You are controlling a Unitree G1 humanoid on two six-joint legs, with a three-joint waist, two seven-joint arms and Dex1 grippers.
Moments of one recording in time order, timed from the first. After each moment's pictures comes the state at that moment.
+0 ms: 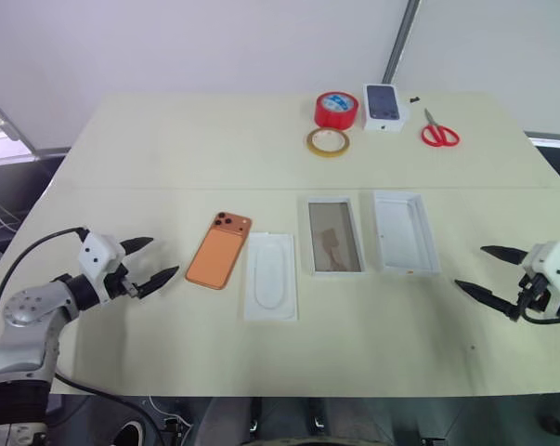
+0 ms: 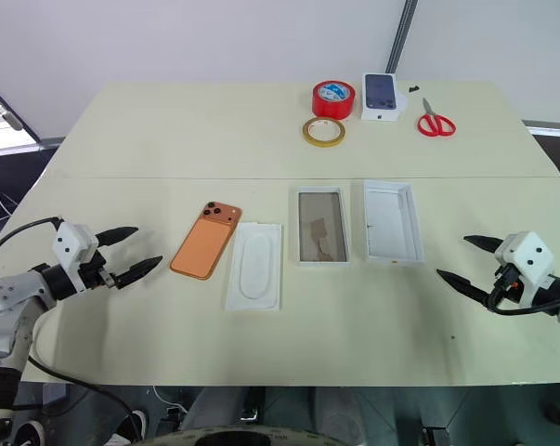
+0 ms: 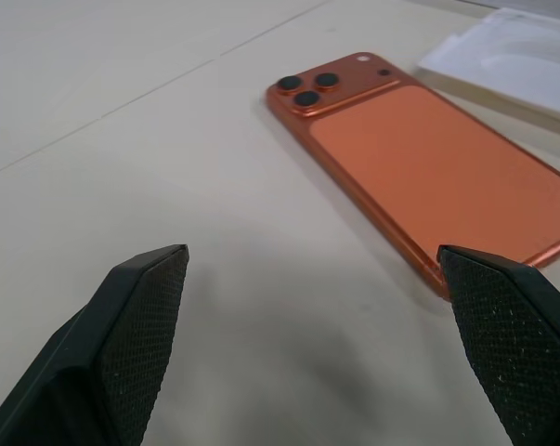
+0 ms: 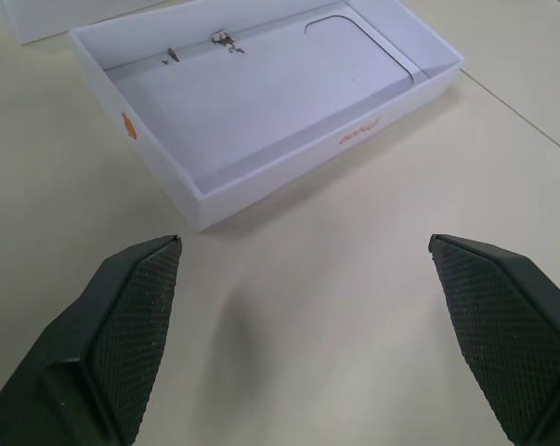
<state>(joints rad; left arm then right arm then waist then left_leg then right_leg) -0.05 0.71 0.25 0.16 -0.37 -0.01 -1.02 0.05 -0.92 -0.40 0.30 0.33 -0.12 1.12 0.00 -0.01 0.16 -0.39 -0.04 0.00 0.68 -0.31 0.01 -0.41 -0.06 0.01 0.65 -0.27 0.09</state>
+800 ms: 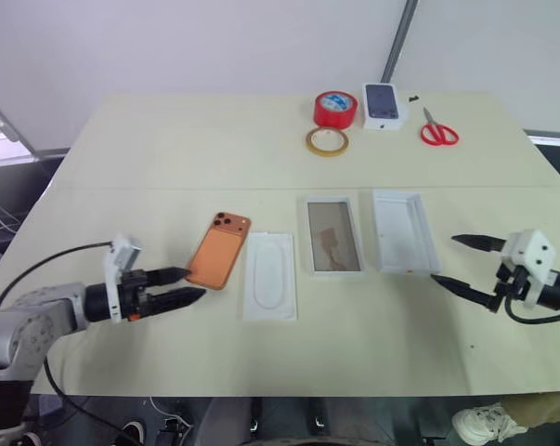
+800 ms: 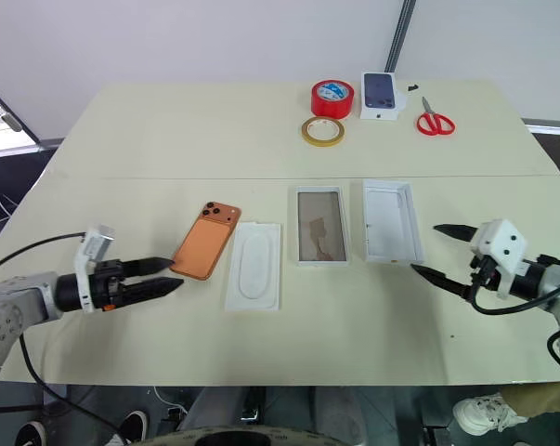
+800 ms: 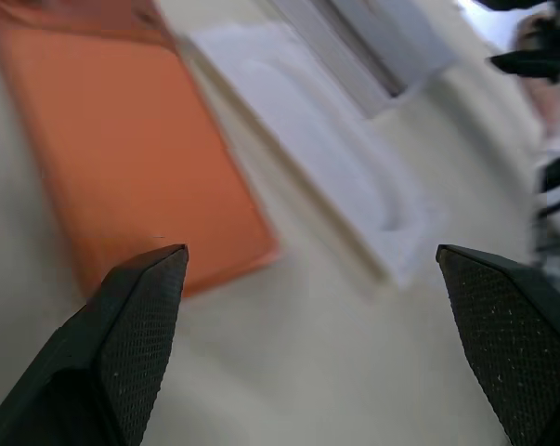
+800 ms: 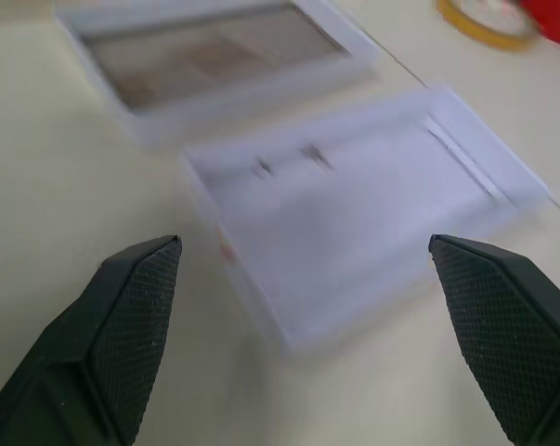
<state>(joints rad) -0.08 0.82 0.20 -0.21 -0.90 1.03 -0.96 0.02 -0.91 -0.31 0.01 0.40 0.02 1.16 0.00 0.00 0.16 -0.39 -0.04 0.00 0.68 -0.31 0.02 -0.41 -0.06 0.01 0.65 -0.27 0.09</state>
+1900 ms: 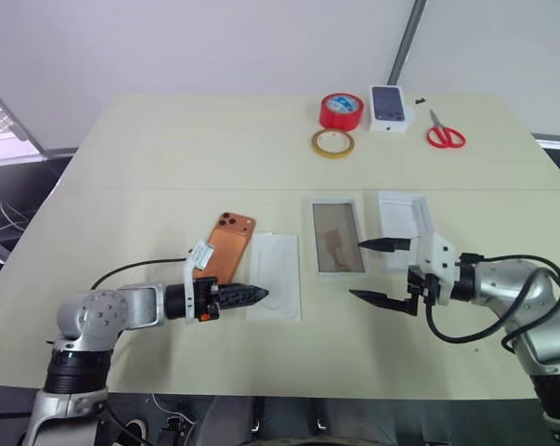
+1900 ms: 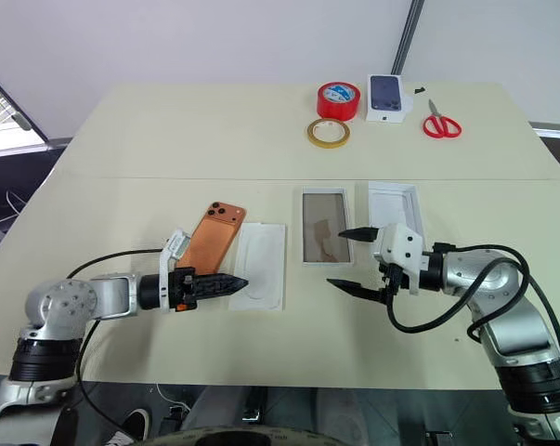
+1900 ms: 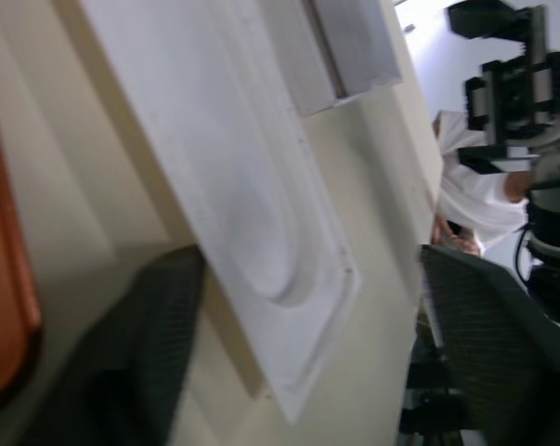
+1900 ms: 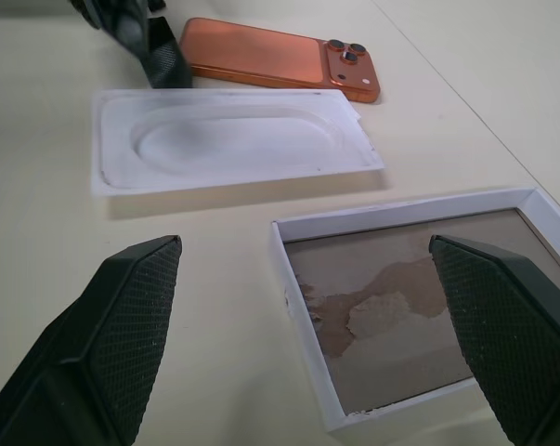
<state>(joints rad) -0.25 0.49 0.09 -0.13 -0.97 1.31 -0.64 -0.11 -0.79 -0.04 -0.25 0.36 0.16 1.09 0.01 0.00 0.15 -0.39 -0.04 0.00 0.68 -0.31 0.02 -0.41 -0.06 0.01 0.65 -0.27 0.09</state>
